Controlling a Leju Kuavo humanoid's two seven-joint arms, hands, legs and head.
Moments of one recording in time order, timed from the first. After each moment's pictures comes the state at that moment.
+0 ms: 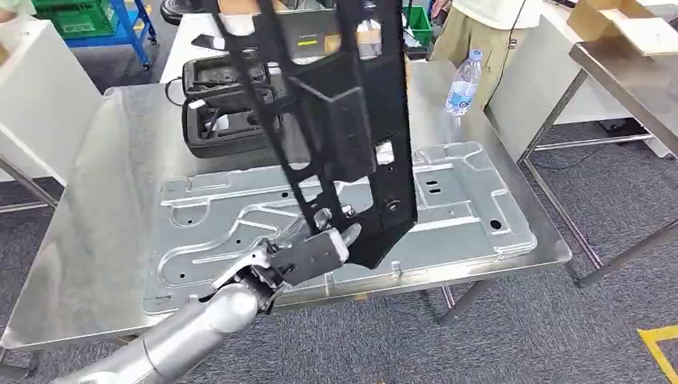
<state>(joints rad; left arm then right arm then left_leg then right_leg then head) -0.72 -0.05 -1.04 -1.24 0.02 0.06 0.01 -0.17 0.00 1.22 -0.22 -0.52 -0.10 -0.07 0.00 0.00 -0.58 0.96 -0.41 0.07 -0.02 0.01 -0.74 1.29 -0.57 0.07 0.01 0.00</state>
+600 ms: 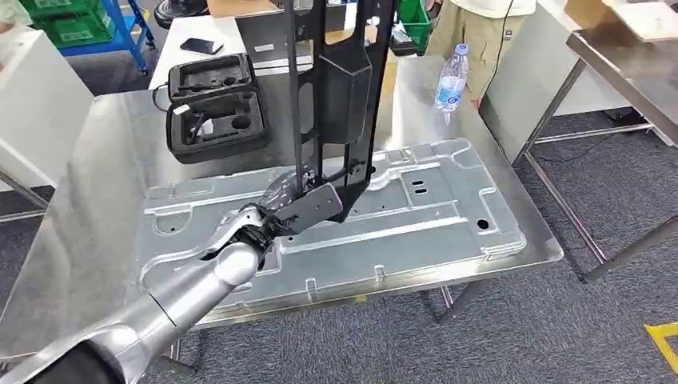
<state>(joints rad) -0.91 -0.11 -1.06 -0.89 -0.07 0.17 0.06 -0.18 0.00 1.23 -0.22 -0.51 -0.09 -0.07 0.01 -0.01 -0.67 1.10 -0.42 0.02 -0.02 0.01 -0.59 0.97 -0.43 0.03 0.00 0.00</state>
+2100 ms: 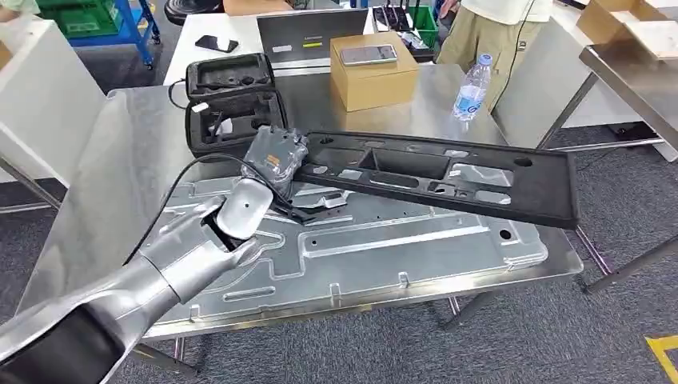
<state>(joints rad) -1.08 -0.12 -1.21 -0.77 -1.11 0.08 0.44 -0.19 0.01 1.23 -0.22 -0.47 -0.09 -0.06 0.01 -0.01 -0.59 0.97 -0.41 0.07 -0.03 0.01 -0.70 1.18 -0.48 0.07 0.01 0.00</state>
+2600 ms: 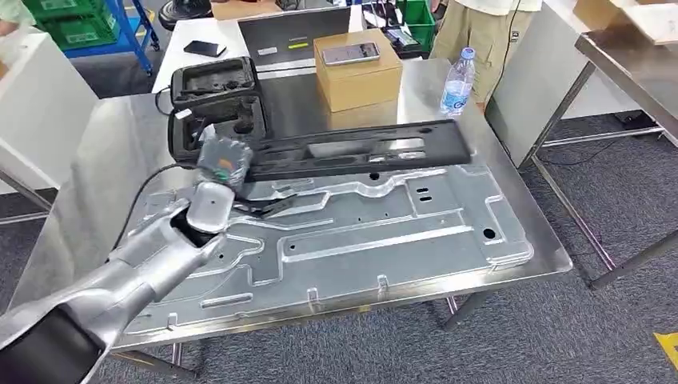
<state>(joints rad) -1.07 -0.01 -1.18 -0.66 -1.06 -0.03 0.56 -0.18 0.01 1.22 -0.22 -0.47 -0.10 -0.05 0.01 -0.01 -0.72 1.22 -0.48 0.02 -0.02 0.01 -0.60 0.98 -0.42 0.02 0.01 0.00</state>
